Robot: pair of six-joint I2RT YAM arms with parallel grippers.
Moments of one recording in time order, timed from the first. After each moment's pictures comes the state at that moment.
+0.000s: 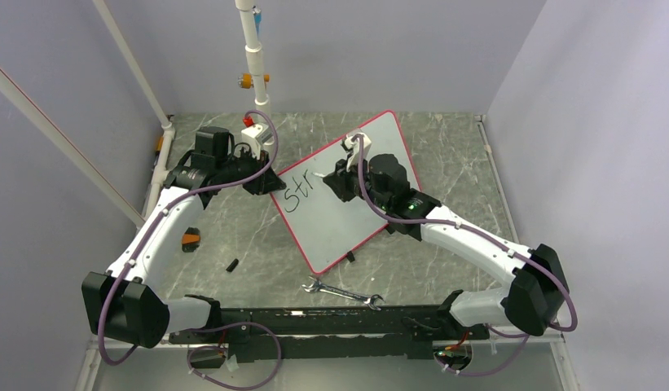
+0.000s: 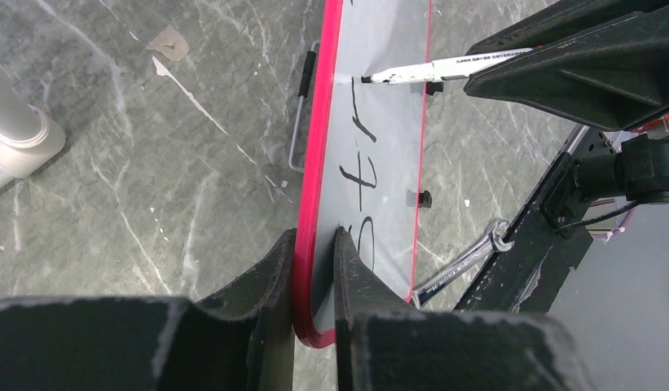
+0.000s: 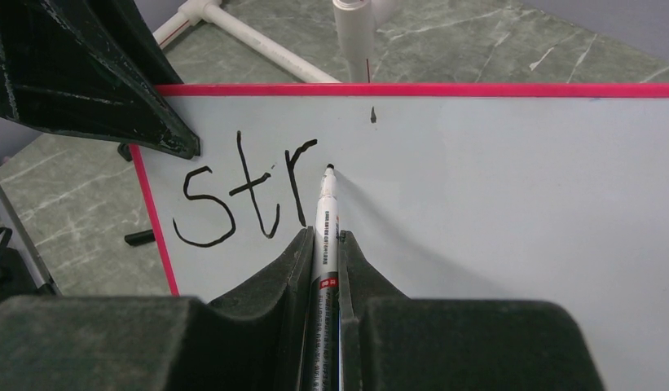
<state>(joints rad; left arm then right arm) -0.23 1.26 1.15 -0.55 0.65 0.02 0.77 1.30 0.99 0.08 -0.05 0.16</state>
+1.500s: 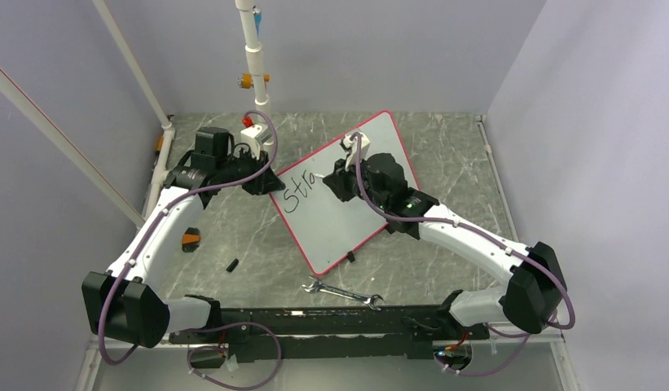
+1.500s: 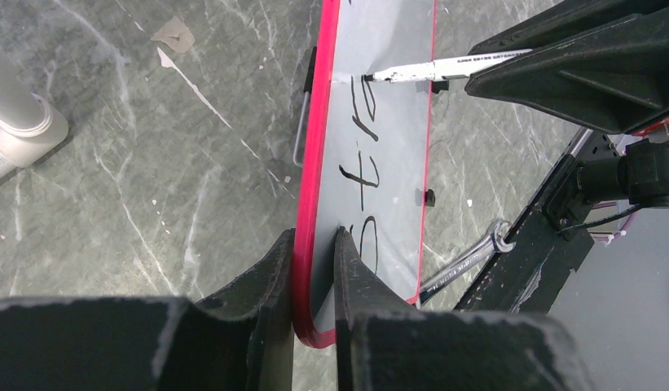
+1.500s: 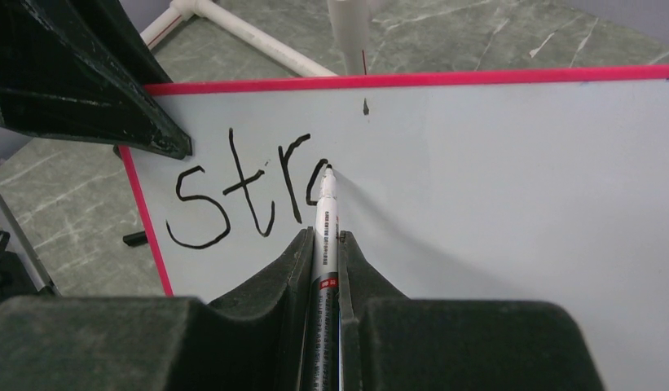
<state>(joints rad) -0.23 1.26 1.15 -0.56 0.64 0.01 0.77 1.32 1.00 0.06 -0.03 0.18</state>
